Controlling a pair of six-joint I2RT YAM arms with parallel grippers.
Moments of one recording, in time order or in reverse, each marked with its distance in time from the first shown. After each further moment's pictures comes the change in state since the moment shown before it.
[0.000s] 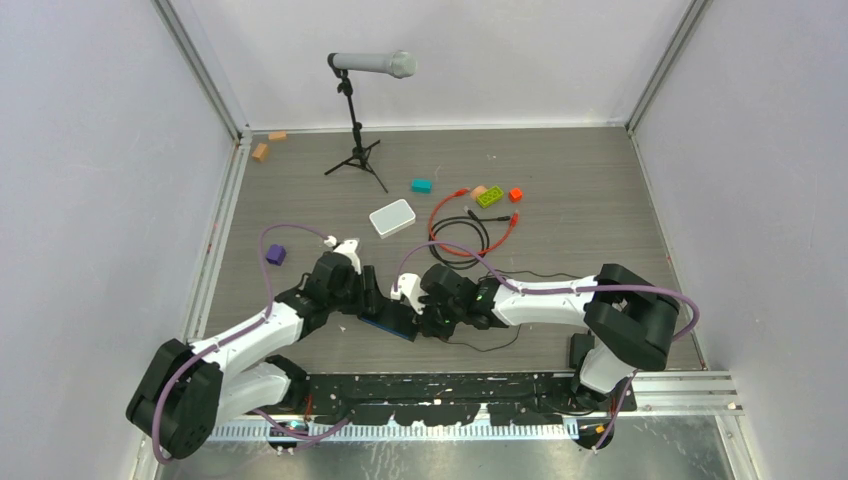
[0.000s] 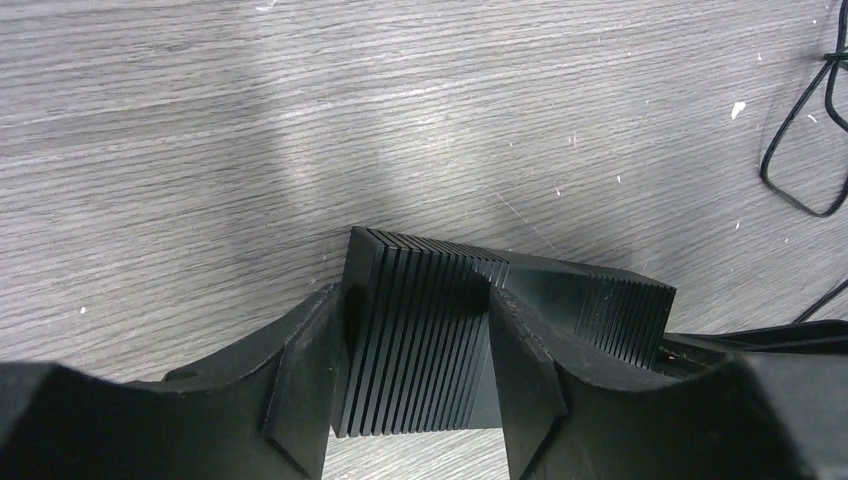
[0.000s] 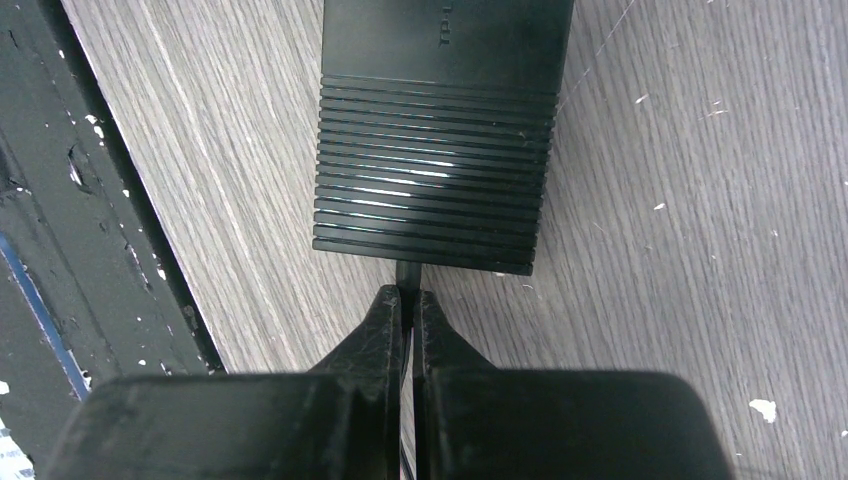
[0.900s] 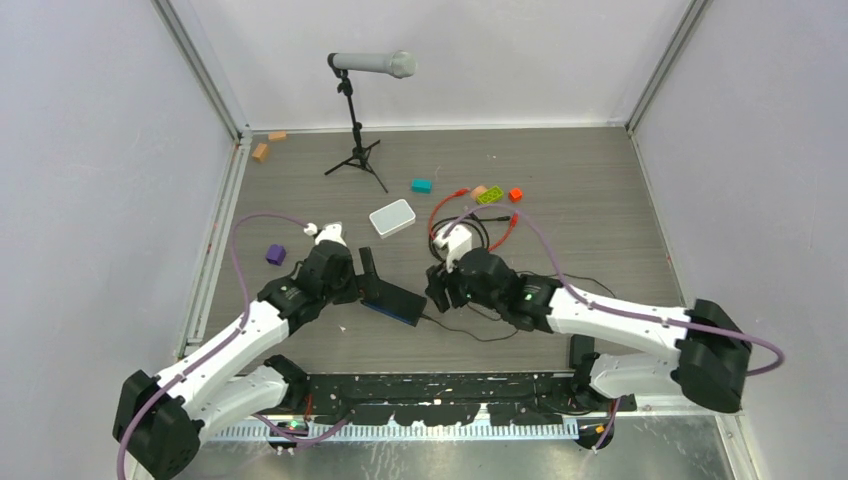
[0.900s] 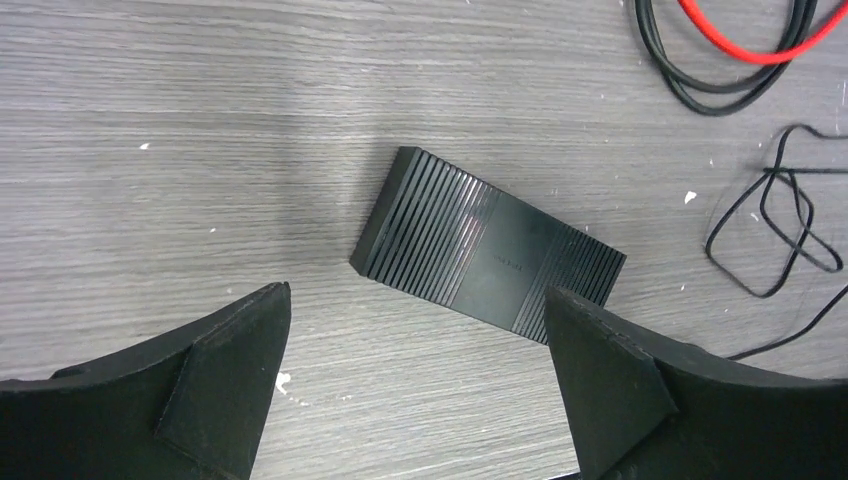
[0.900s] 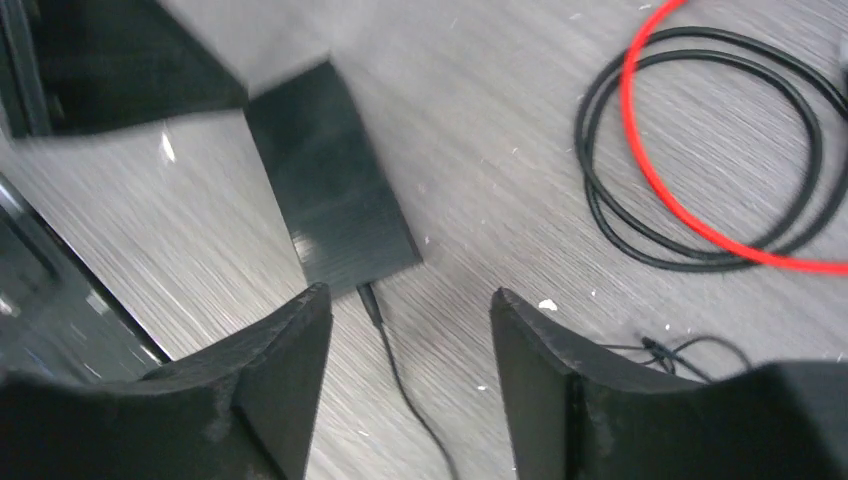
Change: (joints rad) left arm -0.065 -0.143 0.200 -0.346 -0.258 -0.123; right arm -0.044 -0.346 -0.063 0.030 0.333 0.271
